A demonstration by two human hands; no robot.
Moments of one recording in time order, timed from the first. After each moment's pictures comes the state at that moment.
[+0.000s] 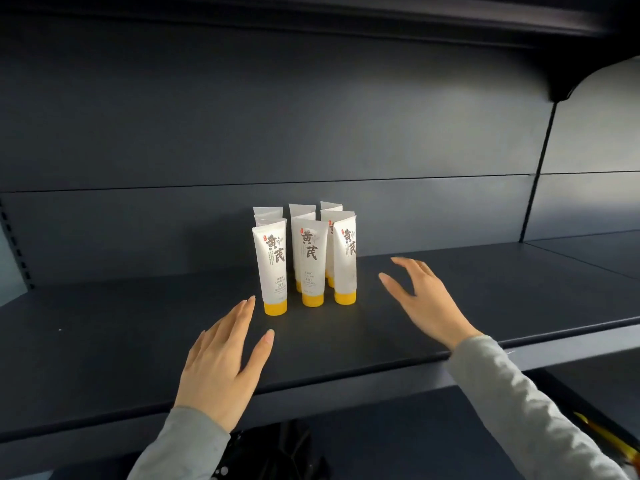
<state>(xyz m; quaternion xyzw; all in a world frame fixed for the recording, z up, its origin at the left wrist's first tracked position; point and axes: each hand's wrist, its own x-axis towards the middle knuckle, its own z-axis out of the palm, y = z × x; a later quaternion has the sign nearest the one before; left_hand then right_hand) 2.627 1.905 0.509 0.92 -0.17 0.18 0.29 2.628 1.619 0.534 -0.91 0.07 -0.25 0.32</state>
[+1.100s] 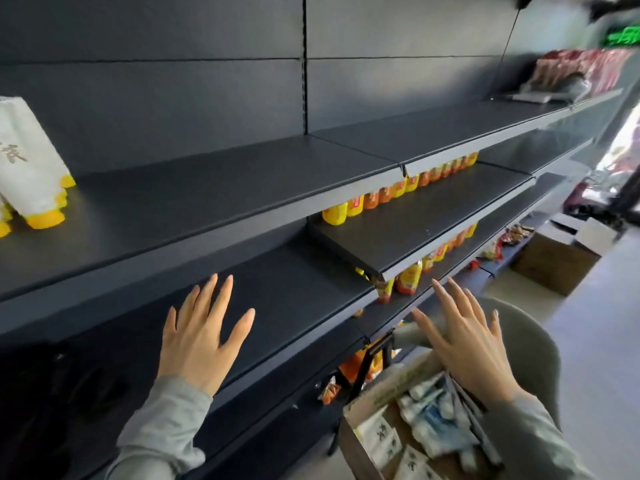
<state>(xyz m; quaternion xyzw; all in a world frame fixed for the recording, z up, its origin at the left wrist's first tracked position) 2.486 1.641 0.413 0.91 -0.34 0.07 0.22 2.261 1.396 0.397 -0.89 0.41 -0.13 0.12</state>
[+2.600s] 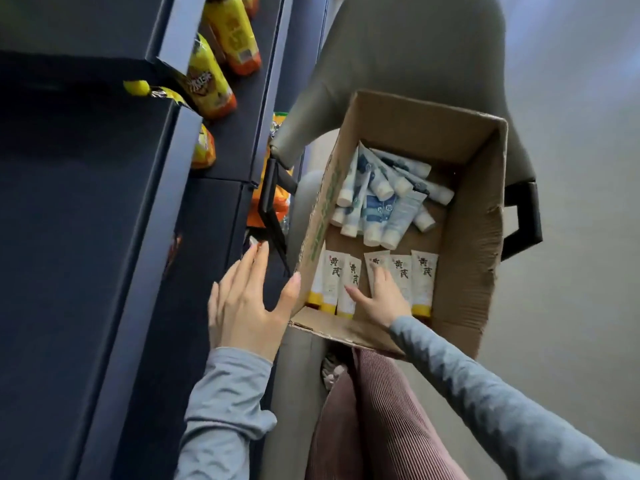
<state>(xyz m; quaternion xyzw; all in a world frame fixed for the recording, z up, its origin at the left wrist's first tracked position) 2.466 1.420 0.132 0.78 -0.56 -0.25 0.10 2.279 1.396 -0.010 -0.55 0.69 0.00 0.47</state>
